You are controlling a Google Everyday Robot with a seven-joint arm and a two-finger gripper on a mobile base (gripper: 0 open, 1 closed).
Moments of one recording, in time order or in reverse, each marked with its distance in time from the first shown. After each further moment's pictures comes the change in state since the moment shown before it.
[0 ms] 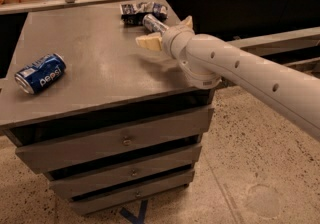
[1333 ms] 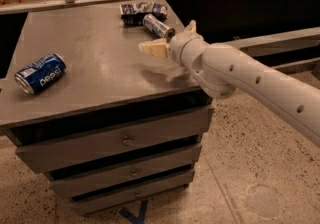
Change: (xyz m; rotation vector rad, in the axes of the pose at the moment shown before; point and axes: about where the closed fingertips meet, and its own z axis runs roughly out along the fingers) arm -0.002 0.006 -0.039 -0.090 -0.054 0.025
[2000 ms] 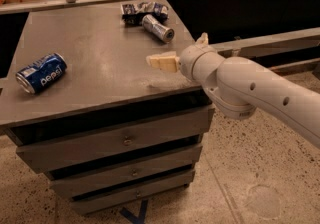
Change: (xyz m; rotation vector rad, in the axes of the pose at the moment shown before) arm 0.011 0.011 -0.071 0.015 0.067 0.016
